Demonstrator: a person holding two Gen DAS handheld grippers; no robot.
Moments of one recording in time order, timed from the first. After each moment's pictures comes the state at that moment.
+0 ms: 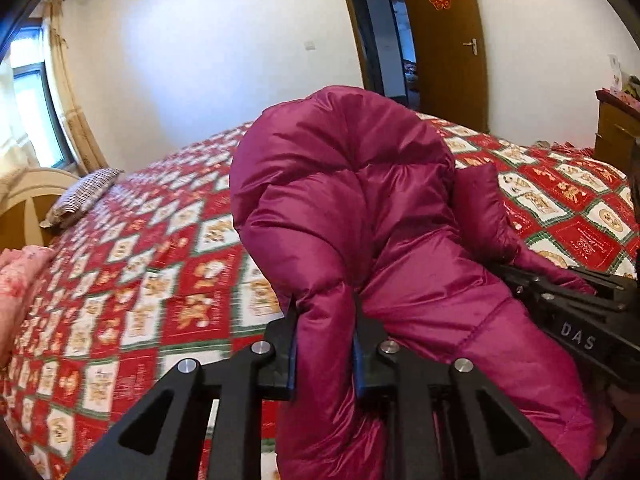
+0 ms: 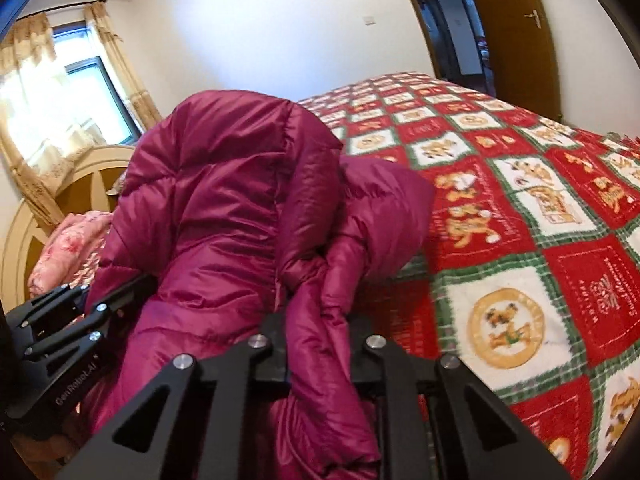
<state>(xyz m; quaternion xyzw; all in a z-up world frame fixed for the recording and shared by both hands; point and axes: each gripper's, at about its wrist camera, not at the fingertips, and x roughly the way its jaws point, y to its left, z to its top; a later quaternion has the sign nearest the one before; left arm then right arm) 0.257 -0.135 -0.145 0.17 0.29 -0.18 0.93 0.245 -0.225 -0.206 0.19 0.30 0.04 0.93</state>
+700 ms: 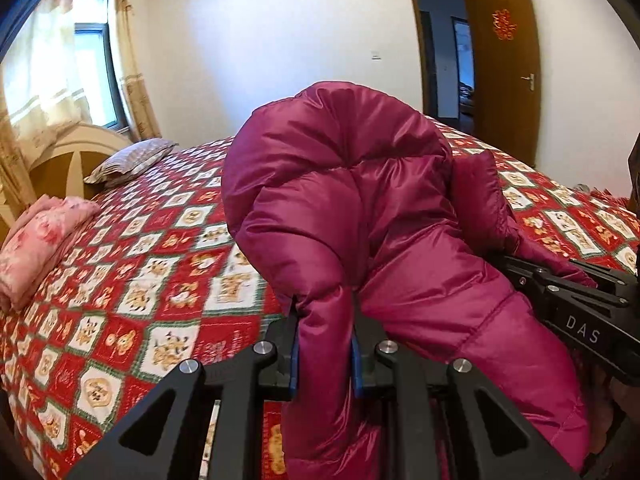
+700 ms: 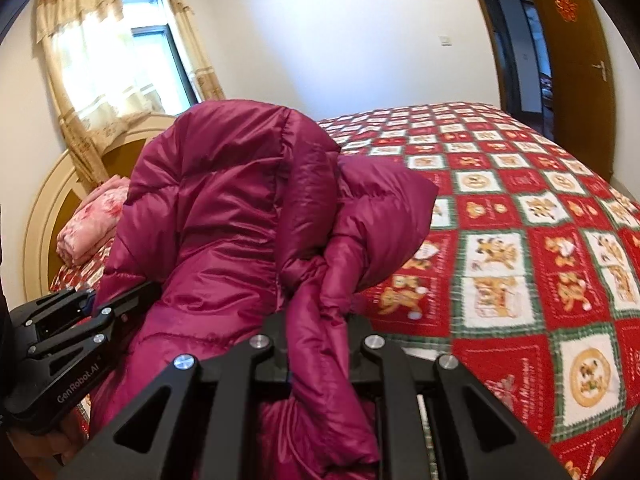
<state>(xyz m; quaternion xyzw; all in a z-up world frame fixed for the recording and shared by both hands) 0.255 -0.024 -0.123 0.10 0.29 -0.10 0.95 0.278 -0.133 -0.166 0.12 0.28 0.12 0.95</state>
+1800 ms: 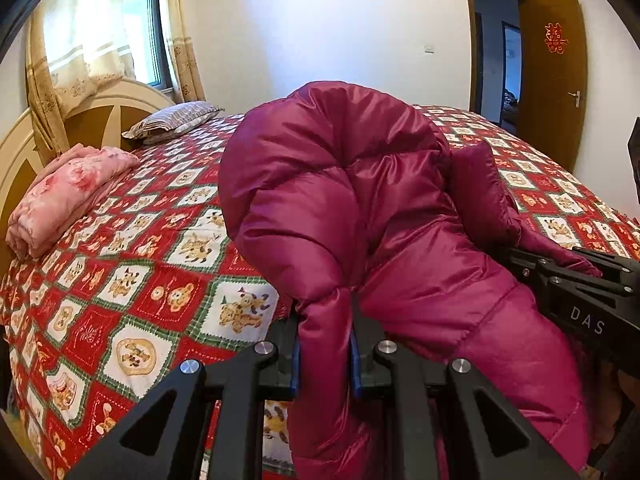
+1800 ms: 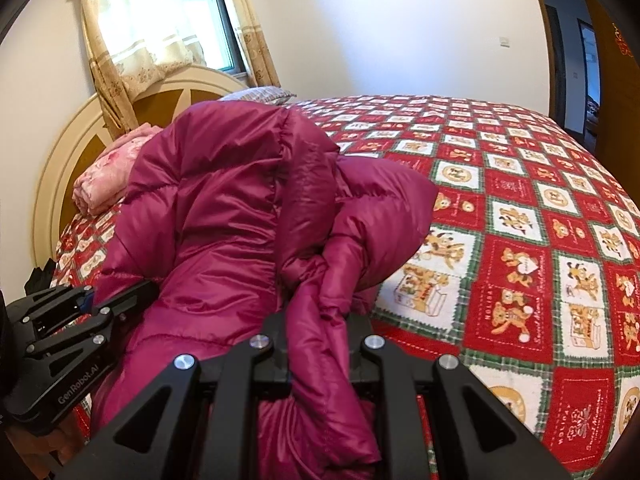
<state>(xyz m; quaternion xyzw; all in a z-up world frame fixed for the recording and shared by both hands) 0.266 0.069 -0.149 0.05 0.32 -0.03 0.95 0.311 -0.041 -0.174 0.05 0.31 0.18 0.93</state>
